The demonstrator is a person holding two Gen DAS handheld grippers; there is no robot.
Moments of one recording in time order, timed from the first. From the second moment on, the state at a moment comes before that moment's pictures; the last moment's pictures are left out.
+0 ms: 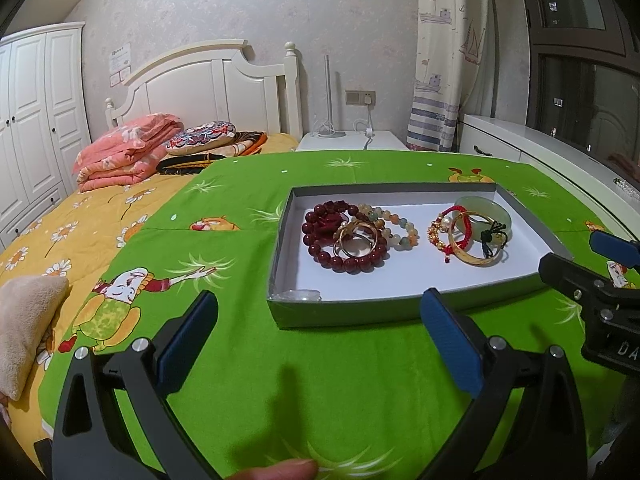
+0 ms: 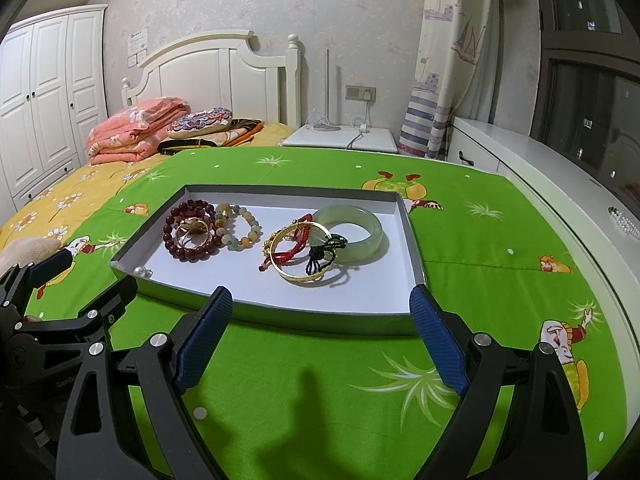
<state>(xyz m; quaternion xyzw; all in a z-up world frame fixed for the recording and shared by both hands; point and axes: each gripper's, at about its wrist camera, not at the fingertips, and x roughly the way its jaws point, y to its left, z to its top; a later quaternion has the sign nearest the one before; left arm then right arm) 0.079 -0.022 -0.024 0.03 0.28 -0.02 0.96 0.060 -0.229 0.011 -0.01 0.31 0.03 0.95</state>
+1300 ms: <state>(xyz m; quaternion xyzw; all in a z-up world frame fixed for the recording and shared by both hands) 0.075 -0.021 -0.020 0.03 0.26 -0.02 0.96 0.059 -0.228 0.010 -0.01 0.31 0.03 0.95</state>
